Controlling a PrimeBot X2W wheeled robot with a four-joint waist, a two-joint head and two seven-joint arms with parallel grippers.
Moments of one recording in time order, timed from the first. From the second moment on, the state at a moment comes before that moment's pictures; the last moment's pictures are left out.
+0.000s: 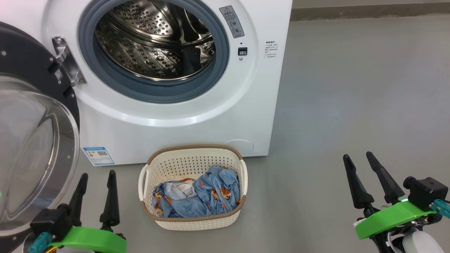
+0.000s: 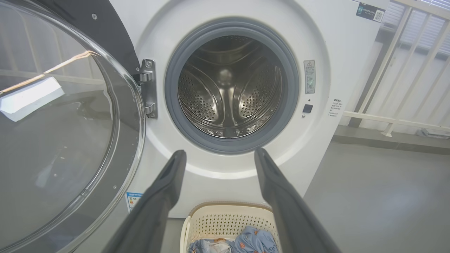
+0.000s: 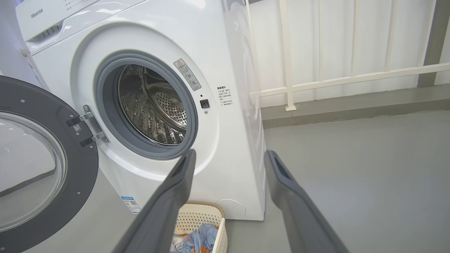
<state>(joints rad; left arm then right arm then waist) -0.10 0.10 -0.05 0.20 -0.35 -0.12 -0.26 -0.14 -0.24 0.11 0.23 0.49 0.12 -0.25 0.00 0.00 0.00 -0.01</state>
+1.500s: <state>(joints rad) -0.10 0.09 -0.02 0.20 -0.34 -0.13 -0.26 -0.14 -0.23 0.10 0.22 0.49 0.12 -0.25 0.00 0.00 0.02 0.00</state>
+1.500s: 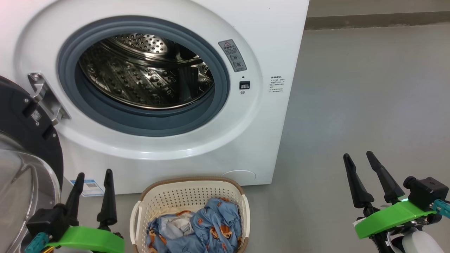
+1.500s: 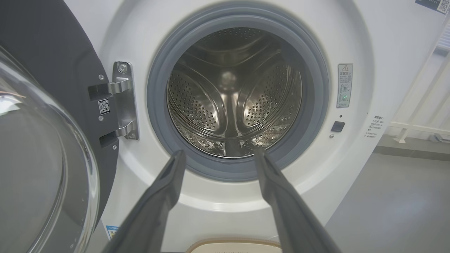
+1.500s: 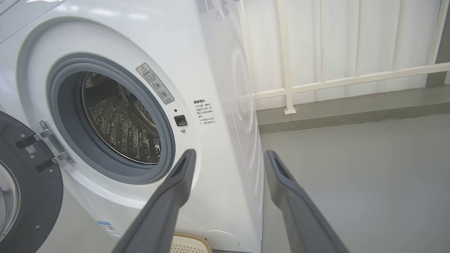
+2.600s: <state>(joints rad) -0.10 0.09 -0.03 0.23 -0.33 -0.13 -0.26 -0.14 -0.23 0.10 0.23 0.48 0.12 -0.25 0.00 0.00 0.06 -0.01</state>
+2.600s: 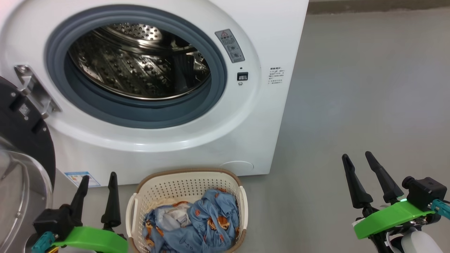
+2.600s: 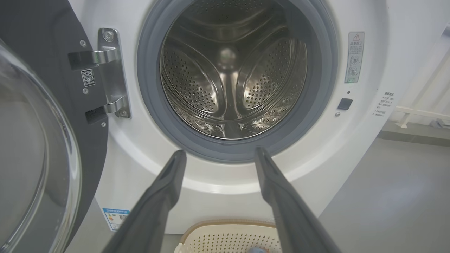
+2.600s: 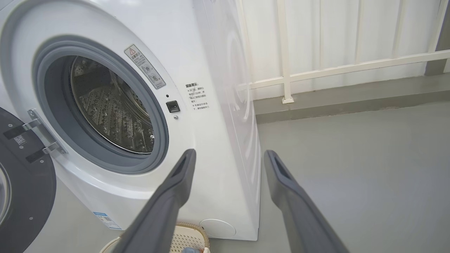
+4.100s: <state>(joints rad) -0.68 0.24 -0.47 0.81 -0.59 -0.13 -0.11 -0.40 -0.11 0.12 0.16 0.44 0.12 -0.25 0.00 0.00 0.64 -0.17</state>
